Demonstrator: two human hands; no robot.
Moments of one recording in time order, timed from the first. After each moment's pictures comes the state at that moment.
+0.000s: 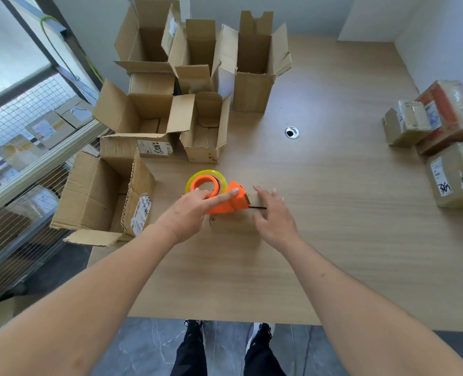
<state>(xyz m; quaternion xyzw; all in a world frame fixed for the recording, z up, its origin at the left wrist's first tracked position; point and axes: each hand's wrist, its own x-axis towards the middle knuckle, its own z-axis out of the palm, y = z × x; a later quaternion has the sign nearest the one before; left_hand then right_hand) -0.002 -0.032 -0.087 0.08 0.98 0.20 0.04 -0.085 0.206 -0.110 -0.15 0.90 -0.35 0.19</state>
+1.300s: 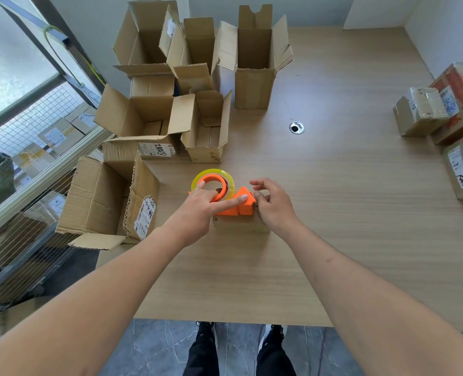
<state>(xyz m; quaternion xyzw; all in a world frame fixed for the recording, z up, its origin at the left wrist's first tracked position) -0.008 -0.020 -0.088 0.11 0.99 0.12 0.02 -0.106 0.184 -0.107 -0.10 0.84 -0.50 0.17</state>
